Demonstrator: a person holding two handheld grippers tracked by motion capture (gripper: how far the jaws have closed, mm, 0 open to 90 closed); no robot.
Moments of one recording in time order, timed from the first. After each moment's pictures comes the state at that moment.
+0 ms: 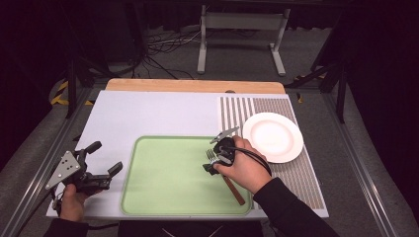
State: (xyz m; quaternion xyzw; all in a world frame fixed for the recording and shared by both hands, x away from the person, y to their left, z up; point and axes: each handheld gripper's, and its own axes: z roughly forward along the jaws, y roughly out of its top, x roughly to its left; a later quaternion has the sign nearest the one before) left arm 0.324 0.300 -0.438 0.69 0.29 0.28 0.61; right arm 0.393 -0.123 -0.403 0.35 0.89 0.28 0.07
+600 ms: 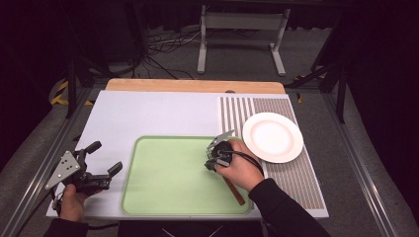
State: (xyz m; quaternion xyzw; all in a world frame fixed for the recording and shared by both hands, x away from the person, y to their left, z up) left arm 0.324 0.300 -0.437 0.69 0.29 0.28 0.61; right arm 0.403 -0.121 -0.427 0.28 0.91 0.29 0.04
